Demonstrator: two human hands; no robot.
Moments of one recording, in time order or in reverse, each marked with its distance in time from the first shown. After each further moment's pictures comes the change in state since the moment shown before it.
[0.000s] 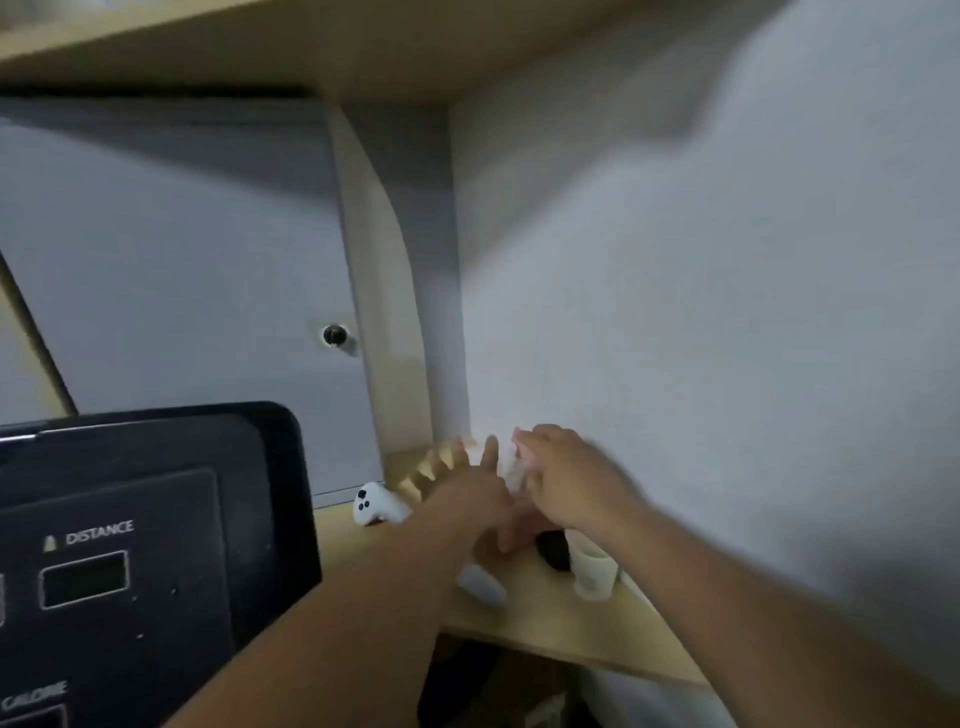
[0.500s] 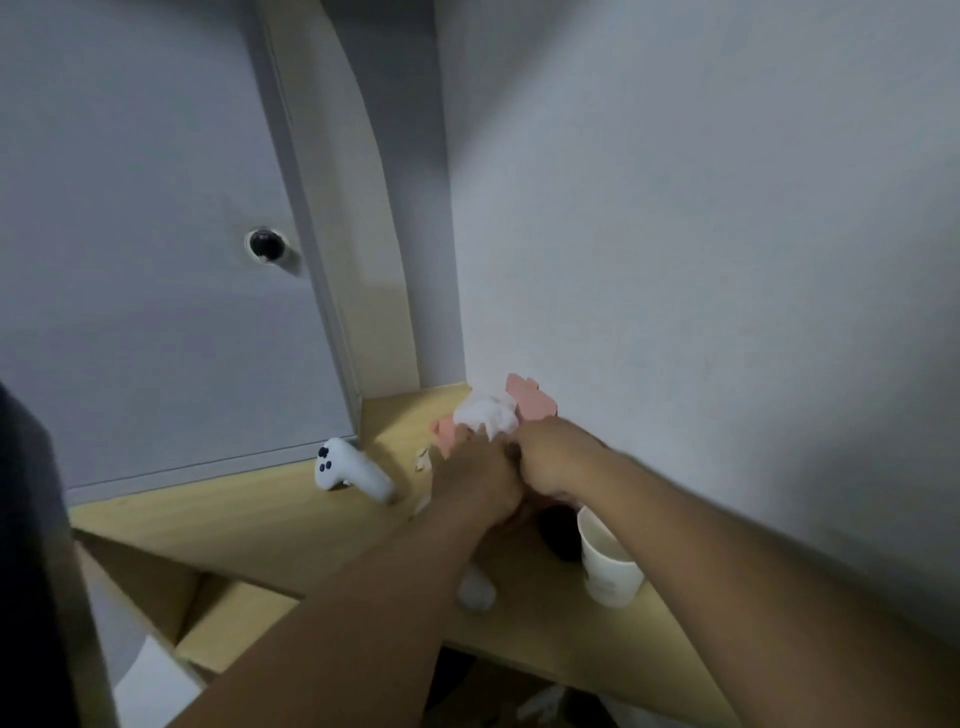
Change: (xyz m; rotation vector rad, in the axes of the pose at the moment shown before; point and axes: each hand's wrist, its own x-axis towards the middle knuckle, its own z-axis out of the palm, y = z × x) left_hand 0.095 0.000 0.086 -0.067 0.124 0.055; right_hand 0.079 0.036 0.085 -0.032 -0.475 0.104
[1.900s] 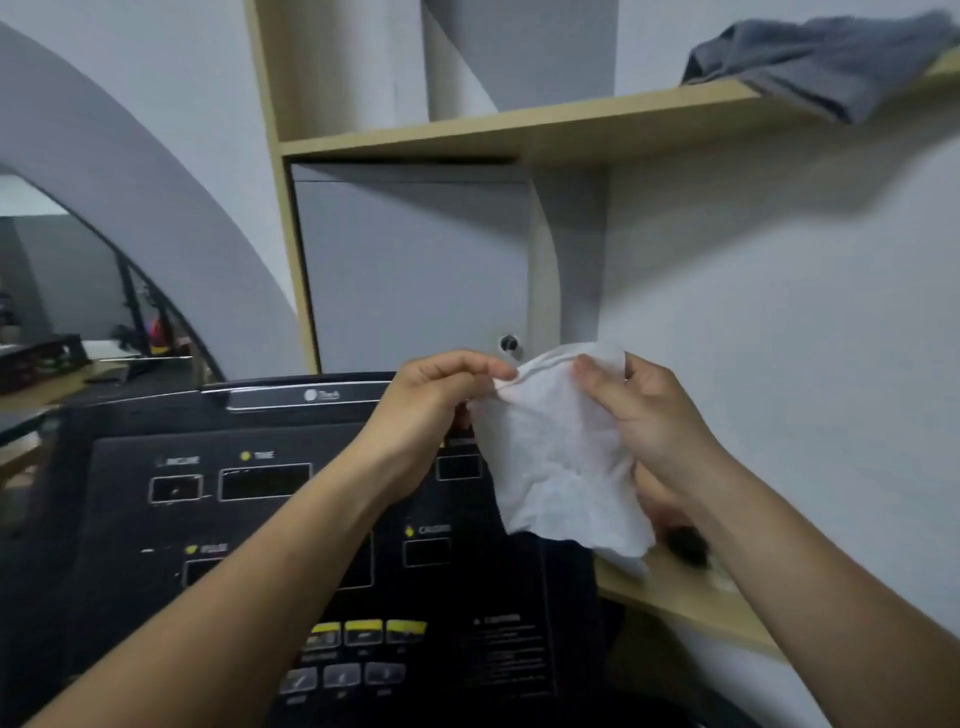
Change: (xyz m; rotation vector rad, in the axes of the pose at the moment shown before) left_hand -0.353 -0.140 -0.286 -1.319 0.410 0.228; right_hand -0.275 -0.261 -0.108 1.394 0.475 -0.454
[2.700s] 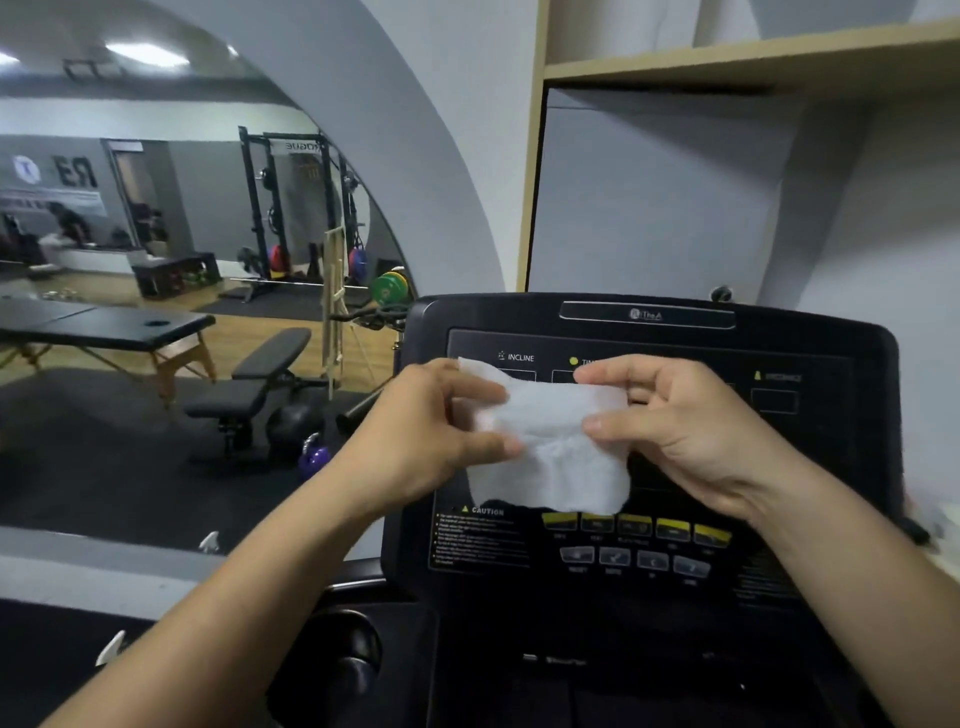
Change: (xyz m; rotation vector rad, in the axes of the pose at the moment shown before) left_hand -0.164 0.010 -0.256 0.678 0.121 -0.073; right_hand -0.073 0.018 0.247 -0.092 -0.370 0.207
